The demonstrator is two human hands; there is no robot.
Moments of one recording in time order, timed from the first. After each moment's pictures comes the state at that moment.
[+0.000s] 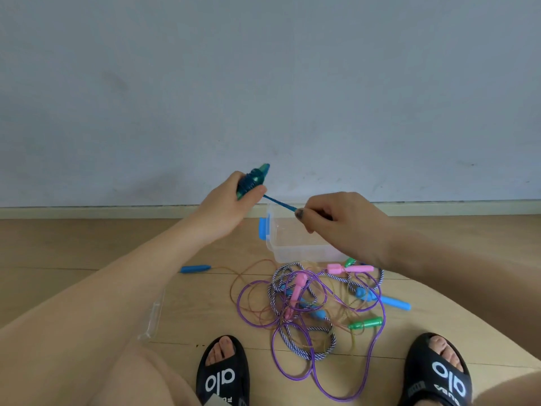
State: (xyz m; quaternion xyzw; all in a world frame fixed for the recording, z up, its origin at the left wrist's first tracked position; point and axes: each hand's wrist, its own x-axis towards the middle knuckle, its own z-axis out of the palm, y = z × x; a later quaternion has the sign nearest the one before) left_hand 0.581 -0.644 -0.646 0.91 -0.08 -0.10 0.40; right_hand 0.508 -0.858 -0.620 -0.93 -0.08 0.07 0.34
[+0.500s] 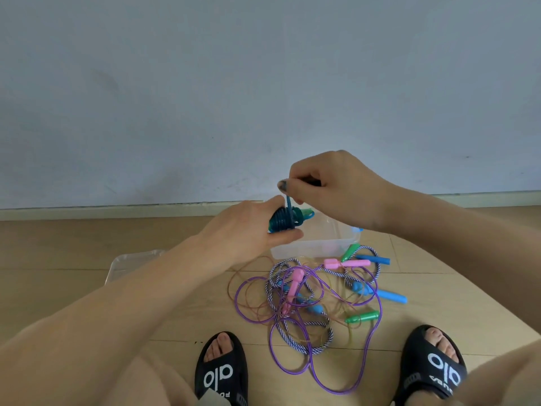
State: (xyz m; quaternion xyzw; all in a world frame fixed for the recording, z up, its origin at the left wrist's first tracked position) left_hand 0.545 -0.679 -0.647 0.96 -0.26 -0.06 0.12; right_hand 0.523 -0.863 -0.583 -0.92 -0.19 0.01 0.34
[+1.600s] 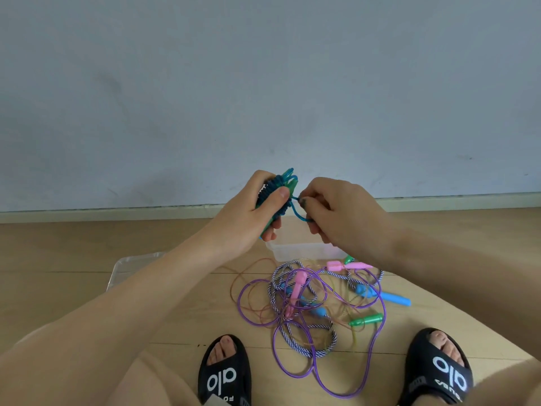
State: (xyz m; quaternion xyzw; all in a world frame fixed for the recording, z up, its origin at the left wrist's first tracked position) left_hand 0.537 -0.676 -0.623 0.83 -0.15 -0.15 0.51; right_hand 0.505 -0.851 -0.615 -0.90 -0.03 0.03 0.43
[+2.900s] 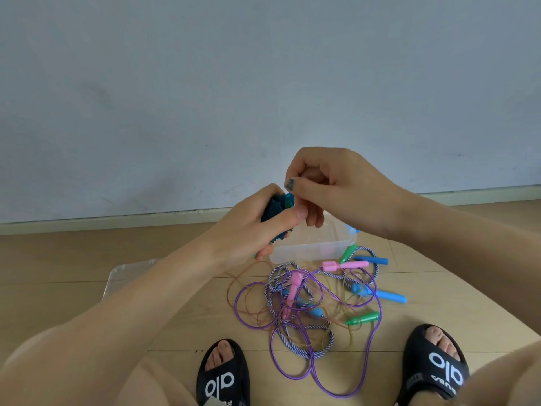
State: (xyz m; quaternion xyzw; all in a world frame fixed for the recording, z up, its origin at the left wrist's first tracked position) left_hand 0.523 -0.691 -0.606 0.80 -0.19 -0.25 0.51; right_hand 0.508 -0.873 -0.576 -0.85 -0.16 0.03 0.51
